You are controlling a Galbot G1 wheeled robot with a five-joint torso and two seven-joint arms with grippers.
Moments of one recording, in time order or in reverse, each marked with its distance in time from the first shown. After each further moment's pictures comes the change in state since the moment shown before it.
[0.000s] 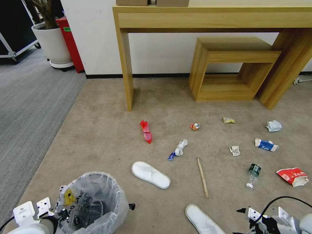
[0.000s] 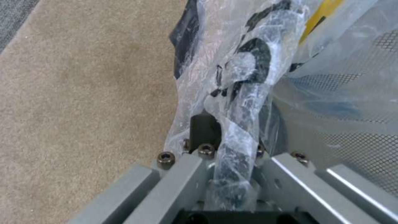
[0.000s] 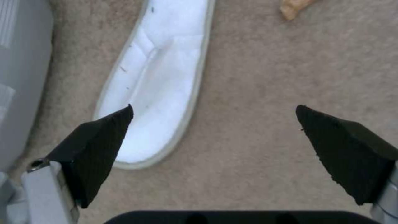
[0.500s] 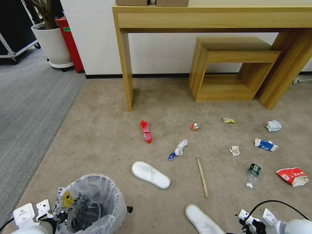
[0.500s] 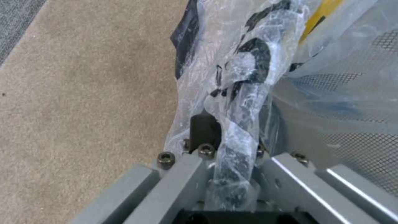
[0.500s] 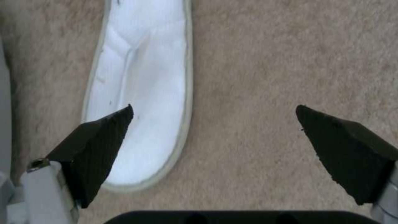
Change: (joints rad) left arm 0.012 -0.002 0.015 0.012 0.041 0.000 0.012; right arm 0.077 0.060 -0.122 0.046 0.089 -0.189 0.224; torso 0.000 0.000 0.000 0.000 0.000
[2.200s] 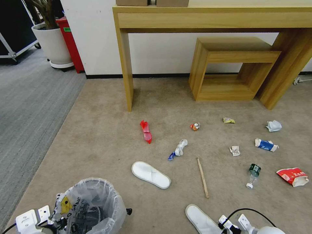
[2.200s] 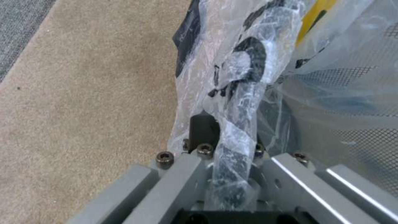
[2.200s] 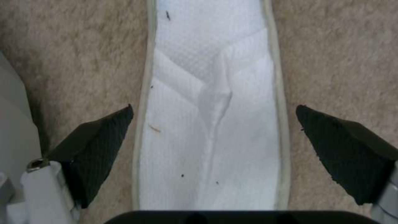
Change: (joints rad) left arm 0.028 -0.029 0.034 0.018 0.093 0.000 0.022; right arm 0.270 0.141 -0.351 -0.094 0.098 -0.030 0.119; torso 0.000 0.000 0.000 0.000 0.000
